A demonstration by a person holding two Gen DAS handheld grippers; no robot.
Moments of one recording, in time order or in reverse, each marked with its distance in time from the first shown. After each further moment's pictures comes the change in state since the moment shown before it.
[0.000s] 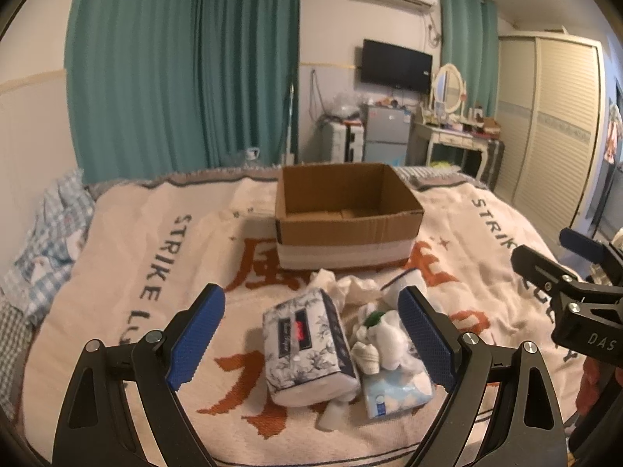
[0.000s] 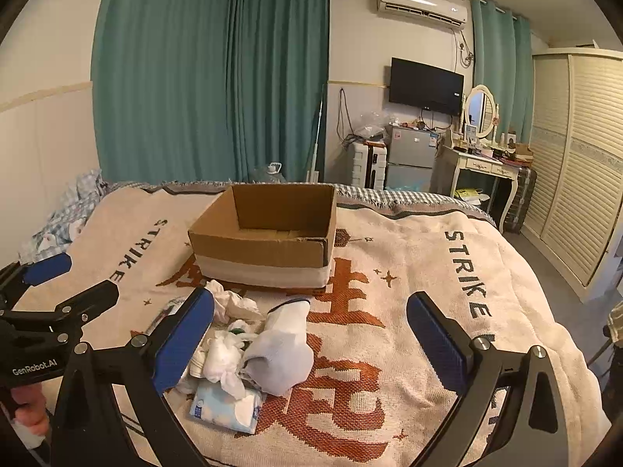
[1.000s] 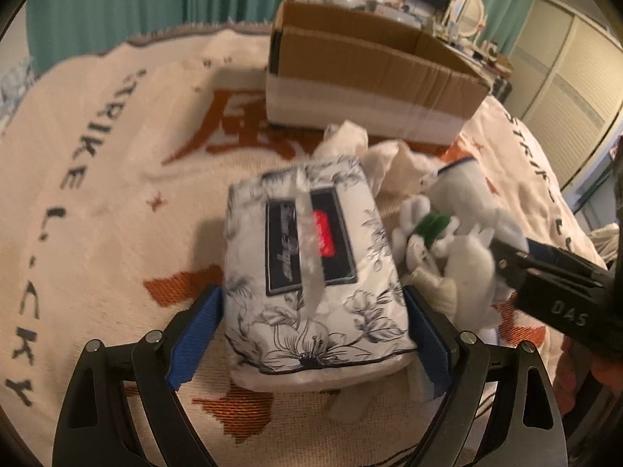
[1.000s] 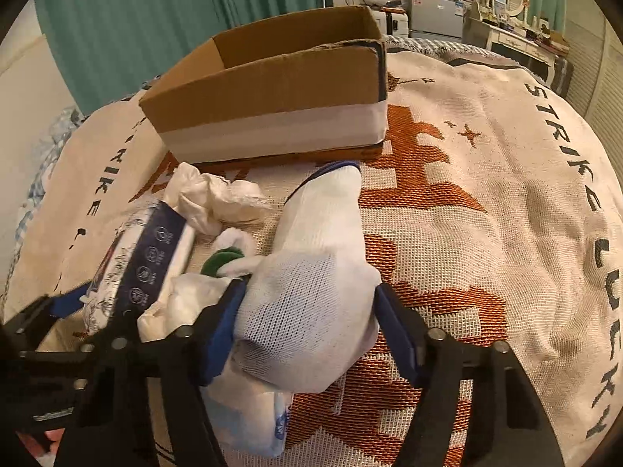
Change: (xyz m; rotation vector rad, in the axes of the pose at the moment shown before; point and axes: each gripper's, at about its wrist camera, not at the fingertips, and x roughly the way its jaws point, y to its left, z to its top) left arm 0.125 0.027 -0.063 -0.104 0.440 -0.117; right arm 0.159 0.022 -0.065 0.125 0.466 0.126
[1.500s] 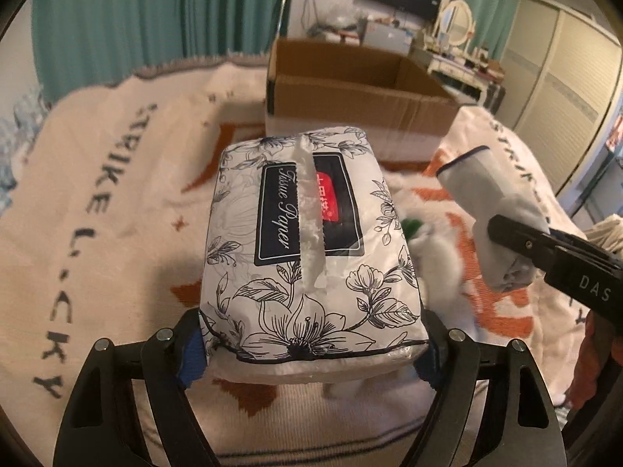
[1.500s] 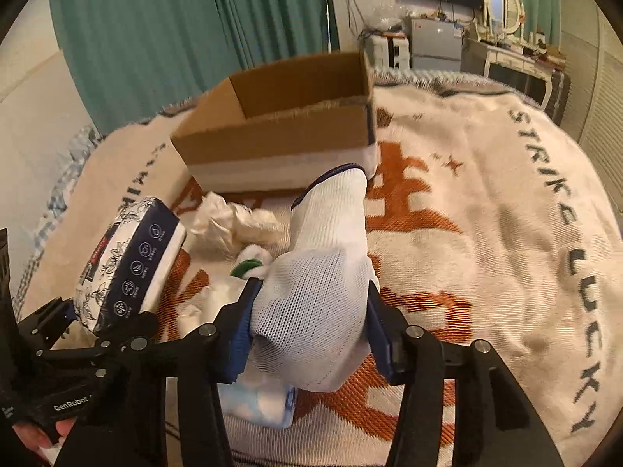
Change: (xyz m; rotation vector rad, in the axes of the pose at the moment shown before) left arm -0.060 -0.013 -0.006 0.065 -0.112 0.043; right arm -0.060 -0.002 -0.003 0.003 -0.108 0.020
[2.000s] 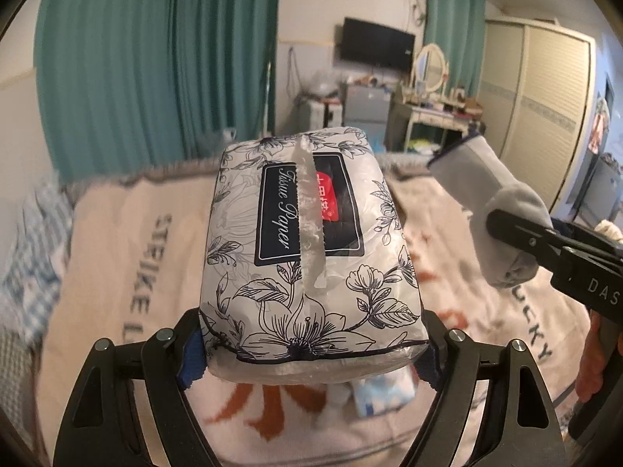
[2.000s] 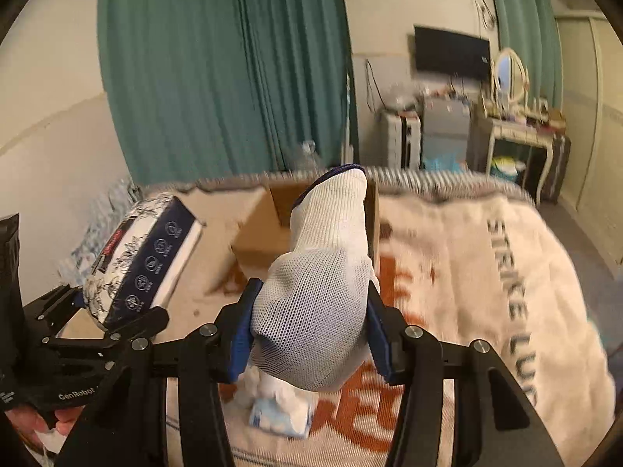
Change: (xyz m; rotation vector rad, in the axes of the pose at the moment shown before) left arm -0.092 -0.024 0.079 0.098 -0.230 0.007; right arm -0.126 0.026 0.065 -0.098 -0.256 0.035
